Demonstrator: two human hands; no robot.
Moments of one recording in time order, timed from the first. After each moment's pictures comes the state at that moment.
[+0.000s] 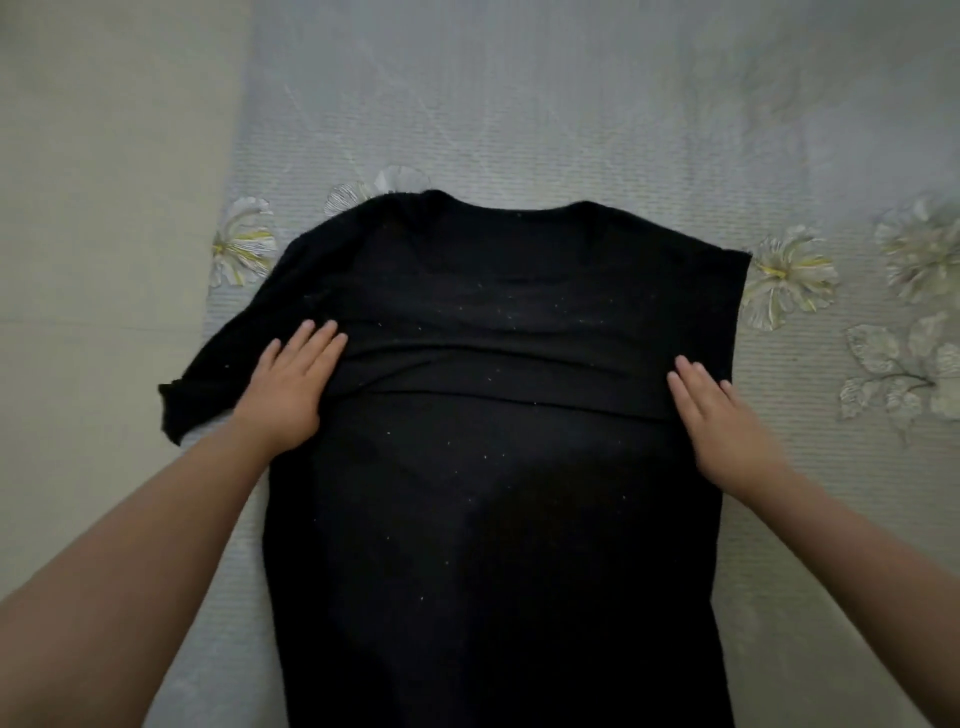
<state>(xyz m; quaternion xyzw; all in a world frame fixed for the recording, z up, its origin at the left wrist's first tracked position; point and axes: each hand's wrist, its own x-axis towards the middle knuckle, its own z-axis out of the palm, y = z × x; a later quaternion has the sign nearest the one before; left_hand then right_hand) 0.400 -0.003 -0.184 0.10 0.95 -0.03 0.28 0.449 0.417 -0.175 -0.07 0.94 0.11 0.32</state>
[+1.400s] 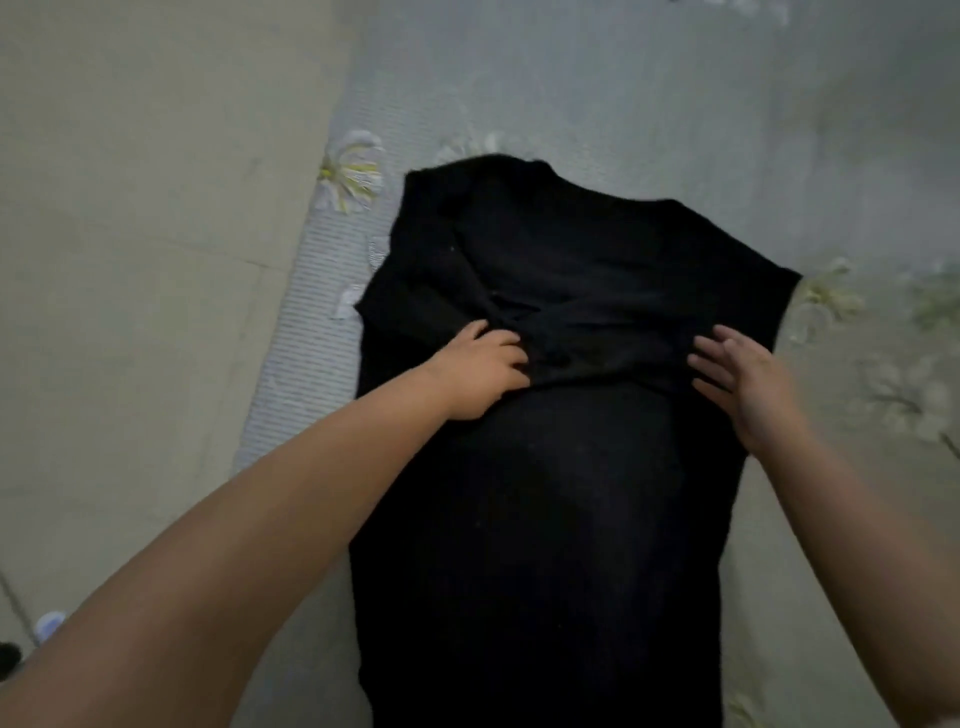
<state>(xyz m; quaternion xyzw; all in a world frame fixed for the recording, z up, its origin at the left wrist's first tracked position) 0.423 0.057 -0.142 0.36 0.89 0.04 0.29 0.425 0.321 -0.113 0.35 0.74 -0.56 0.14</state>
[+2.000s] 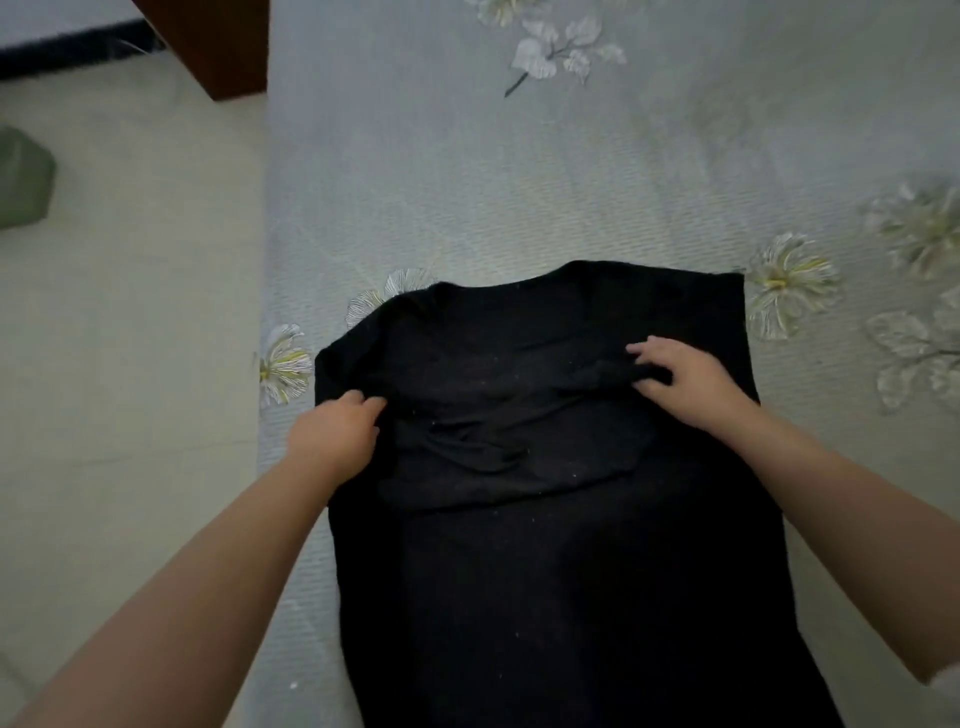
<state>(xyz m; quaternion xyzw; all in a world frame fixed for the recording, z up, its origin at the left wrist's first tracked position) 0.342 0.024 -0.131 0.12 0.95 -0.10 0.27 0.378 0.363 -0.151 0.07 0.93 -0.32 0.17</state>
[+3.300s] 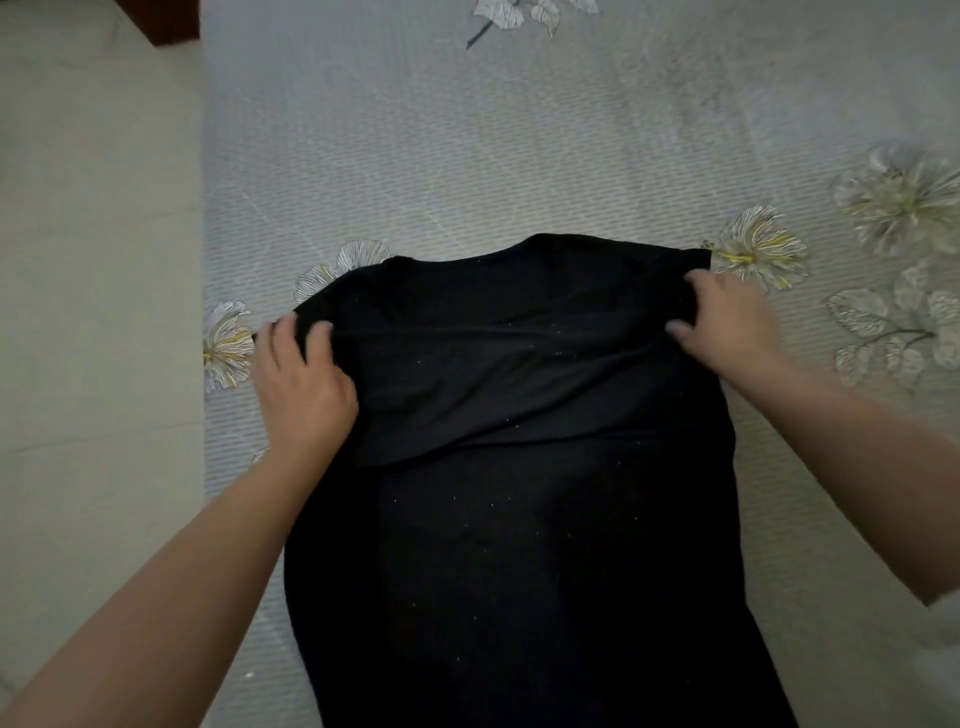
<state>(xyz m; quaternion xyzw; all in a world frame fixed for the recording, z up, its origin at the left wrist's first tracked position) 0.345 0.060 -0.142 0.03 1.00 0.05 0.00 0.357 0.420 -0.149 0.20 0.96 -0.11 0.17</state>
